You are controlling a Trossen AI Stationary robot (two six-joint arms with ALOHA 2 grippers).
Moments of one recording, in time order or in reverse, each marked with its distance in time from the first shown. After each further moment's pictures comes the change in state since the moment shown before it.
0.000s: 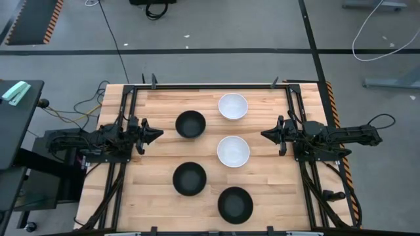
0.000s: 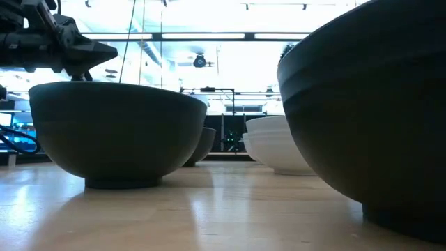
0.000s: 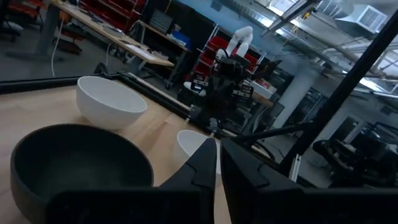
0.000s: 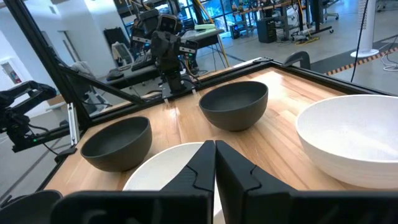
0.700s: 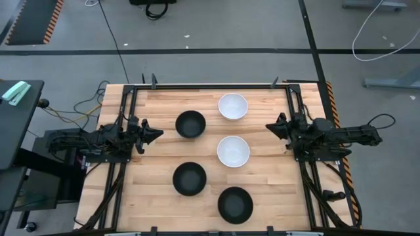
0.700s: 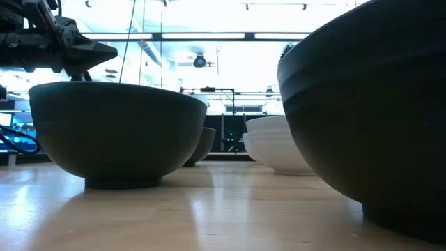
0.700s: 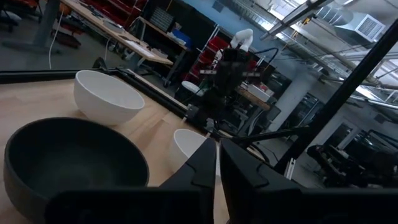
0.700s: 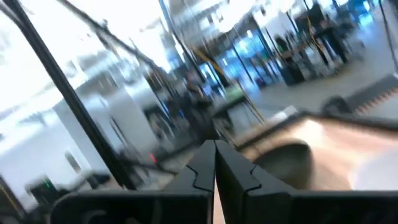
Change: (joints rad) left arm 0.000 0.000 0.000 0.000 0.000 -0.040; right arm 0.000 0.000 0.000 0.348 0.004 0.201
